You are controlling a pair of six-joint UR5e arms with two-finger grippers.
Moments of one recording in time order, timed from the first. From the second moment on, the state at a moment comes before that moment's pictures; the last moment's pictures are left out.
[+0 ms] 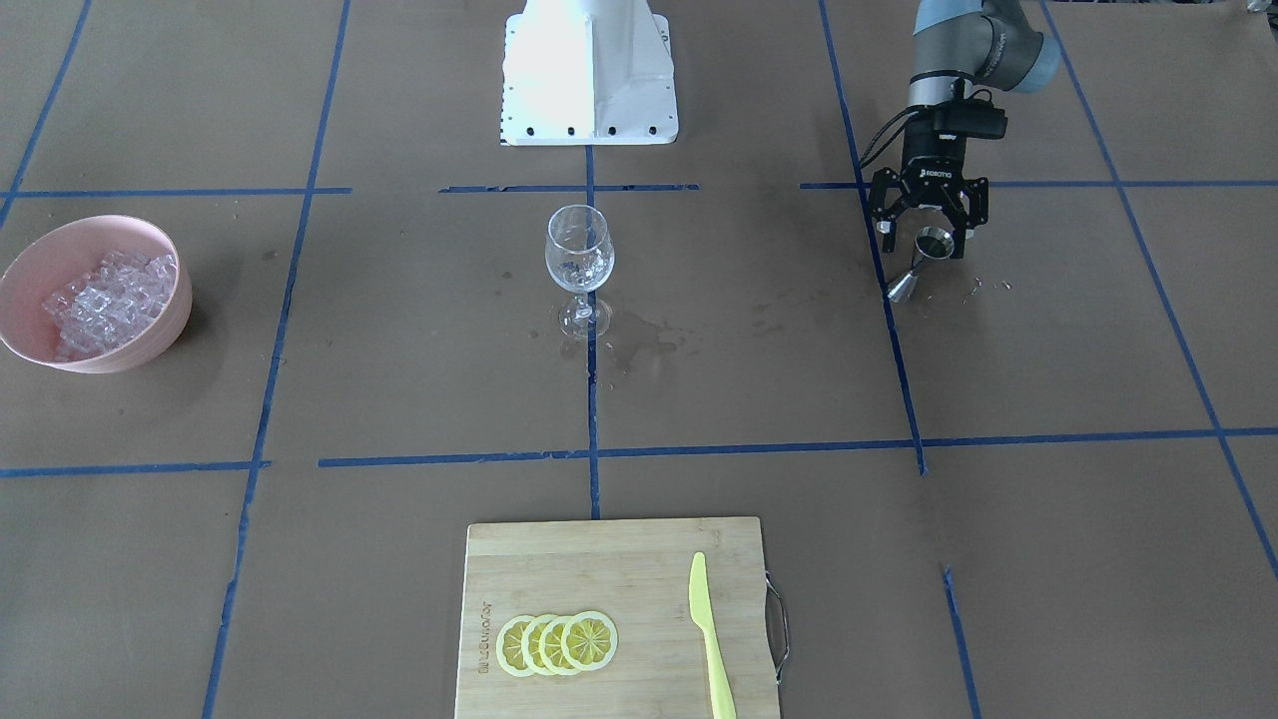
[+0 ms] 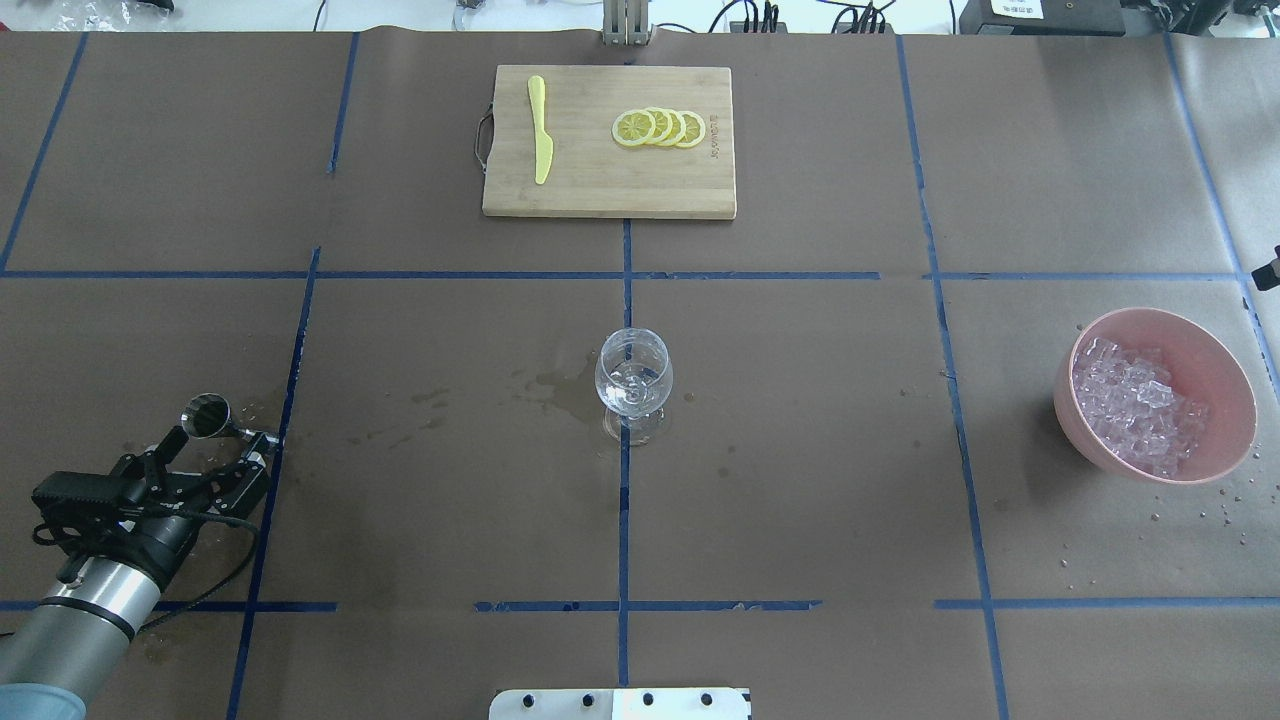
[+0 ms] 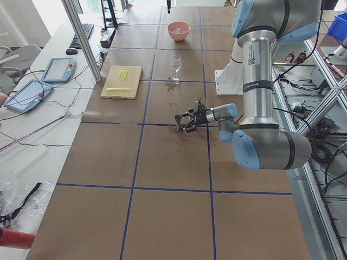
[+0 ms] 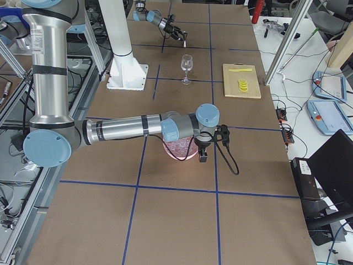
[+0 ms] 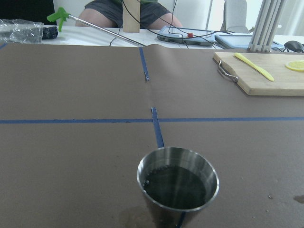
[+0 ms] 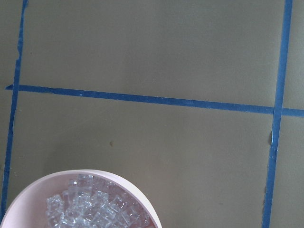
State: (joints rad) left arm -0.05 -1.37 -1.75 -2.64 -0.51 -1.32; right arm 1.38 -1.59 1.73 -1.44 2.44 0.24
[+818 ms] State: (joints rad) left arm -0.05 -1.42 -1.68 -2.64 -0.48 -1.32; right arm 1.38 -1.60 1.73 -1.44 2.44 0.24
